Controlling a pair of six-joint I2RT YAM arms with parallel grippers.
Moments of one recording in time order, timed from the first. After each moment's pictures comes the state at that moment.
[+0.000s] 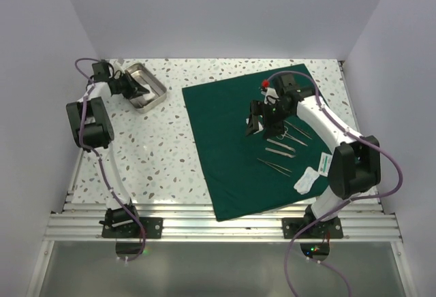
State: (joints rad) left arm 0.28 2.31 1.78 -0.32 0.77 -0.39; right arm 0.32 1.64 1.35 -0.91 -0.43 0.31
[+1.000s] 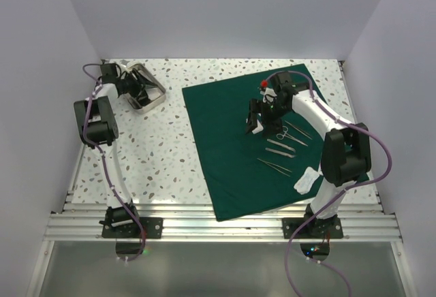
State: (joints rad) left arm 0.24 2.43 1.84 -0.21 0.76 -0.63; right arm 0.29 1.78 1.43 -0.92 -0.45 0.31
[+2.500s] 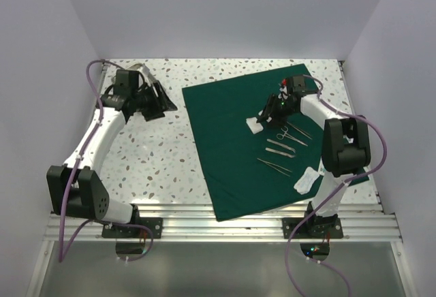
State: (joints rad) left arm -0.11 1.44 1.26 -0.63 0.35 -0.56; right arm 0.14 1.86 1.31 -0.56 -0.41 0.53
